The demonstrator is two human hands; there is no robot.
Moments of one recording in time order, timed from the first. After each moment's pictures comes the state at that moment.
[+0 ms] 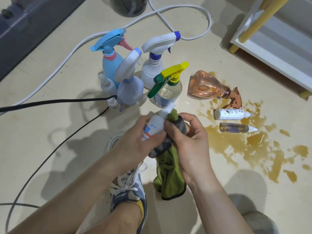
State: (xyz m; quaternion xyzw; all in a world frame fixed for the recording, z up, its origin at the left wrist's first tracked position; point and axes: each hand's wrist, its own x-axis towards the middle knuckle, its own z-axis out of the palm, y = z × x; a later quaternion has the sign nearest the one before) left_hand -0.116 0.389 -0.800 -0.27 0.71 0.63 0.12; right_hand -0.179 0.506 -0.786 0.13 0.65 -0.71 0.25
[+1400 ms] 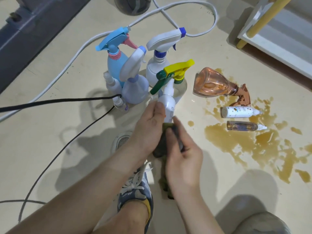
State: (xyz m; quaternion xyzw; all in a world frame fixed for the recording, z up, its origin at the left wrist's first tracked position) left_hand -0.156 0.400 -0.792 -0.35 0.65 0.68 0.02; right_hand -0.132 0.501 -0.802 0.07 0.76 -0.63 0.18
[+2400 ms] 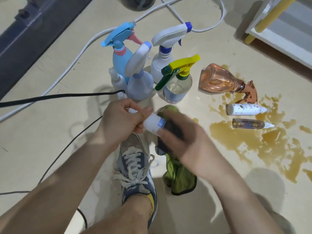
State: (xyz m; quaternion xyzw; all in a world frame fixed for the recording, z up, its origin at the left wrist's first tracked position) left_hand -0.127 0.345 -0.798 -0.40 0.67 0.62 0.02; right_hand -0.185 0.512 -0.781 -0.27 0.80 -0.42 0.33
